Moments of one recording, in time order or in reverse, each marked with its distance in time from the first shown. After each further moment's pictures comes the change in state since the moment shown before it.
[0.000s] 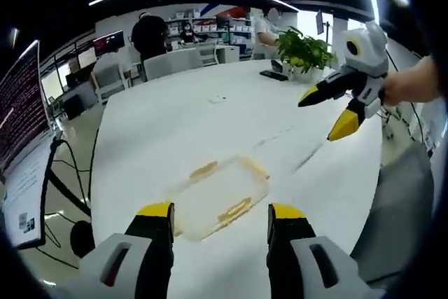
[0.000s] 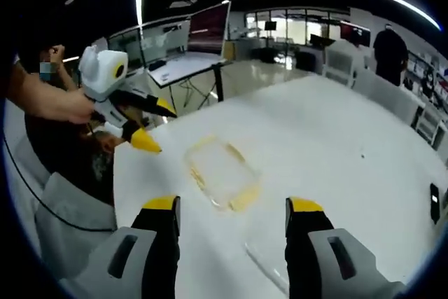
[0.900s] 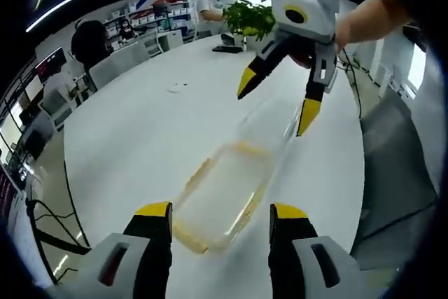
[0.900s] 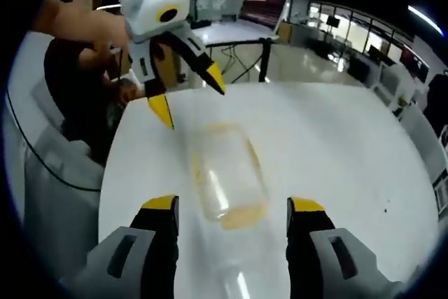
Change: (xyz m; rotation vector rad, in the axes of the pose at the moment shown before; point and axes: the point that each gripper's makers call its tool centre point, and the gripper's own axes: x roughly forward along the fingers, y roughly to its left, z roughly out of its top) left arm 0.034 0.018 0.000 0.282 0.136 -0.262; right arm 0.068 0.005 -0.002 -0.292 0.190 0.218
